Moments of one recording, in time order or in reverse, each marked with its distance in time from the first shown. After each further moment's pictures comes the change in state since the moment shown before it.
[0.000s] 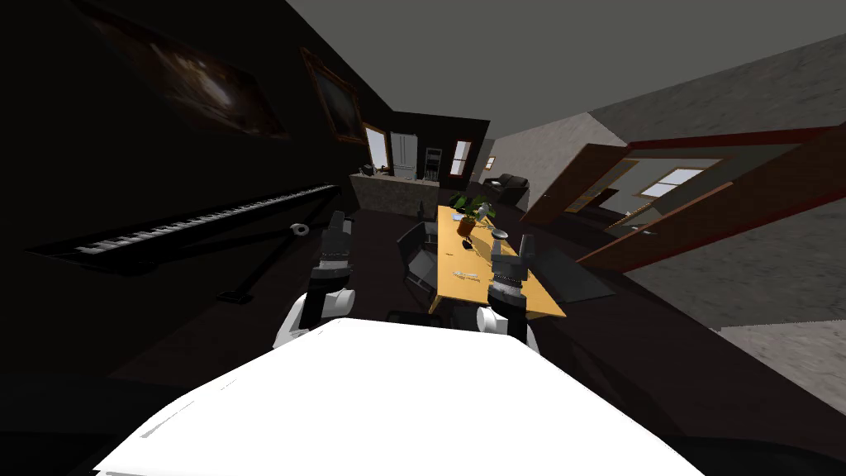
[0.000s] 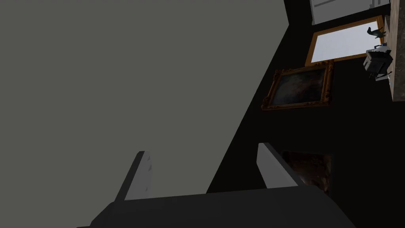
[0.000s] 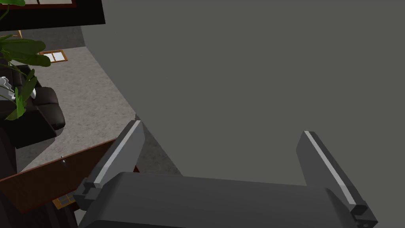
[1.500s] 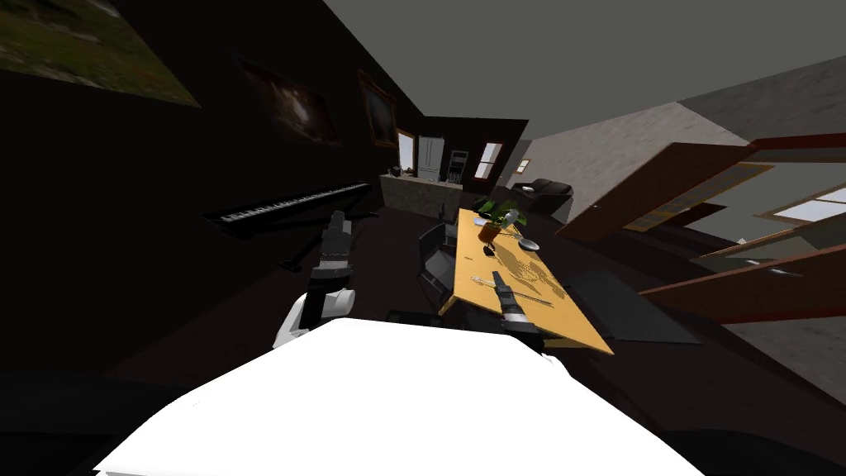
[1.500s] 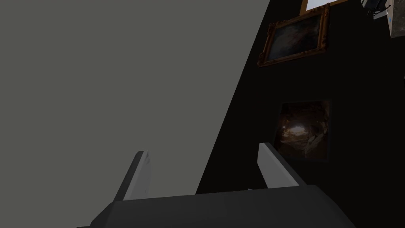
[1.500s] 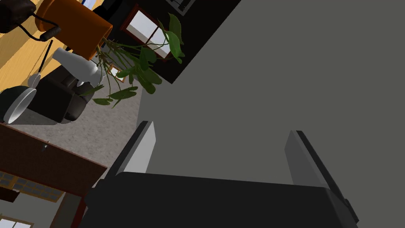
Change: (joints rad) left arm 0.000 0.000 0.000 0.000 0.000 0.000 0.000; right arm 0.180 -0.310 -0.120 0.297 0.122 0.077 0.249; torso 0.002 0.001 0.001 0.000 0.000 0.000
